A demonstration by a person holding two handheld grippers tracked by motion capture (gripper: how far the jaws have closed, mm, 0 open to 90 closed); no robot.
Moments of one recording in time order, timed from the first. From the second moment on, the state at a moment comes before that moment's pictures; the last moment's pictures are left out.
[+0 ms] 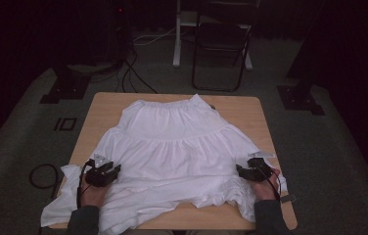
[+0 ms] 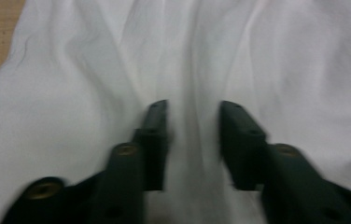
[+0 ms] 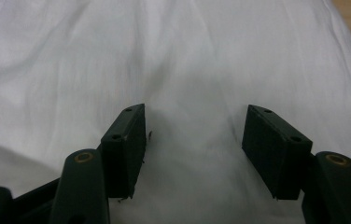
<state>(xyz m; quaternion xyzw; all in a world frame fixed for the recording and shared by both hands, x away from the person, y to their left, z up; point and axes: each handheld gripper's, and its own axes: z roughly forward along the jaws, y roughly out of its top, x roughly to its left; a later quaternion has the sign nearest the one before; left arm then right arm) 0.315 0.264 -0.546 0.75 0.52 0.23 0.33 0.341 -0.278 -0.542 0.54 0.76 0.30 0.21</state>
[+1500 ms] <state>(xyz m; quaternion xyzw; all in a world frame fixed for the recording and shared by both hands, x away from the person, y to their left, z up) 0.240 0.227 -0.542 0.80 0.47 0.20 0.32 0.253 -0.293 -0.541 0.55 0.75 0.31 0.21</state>
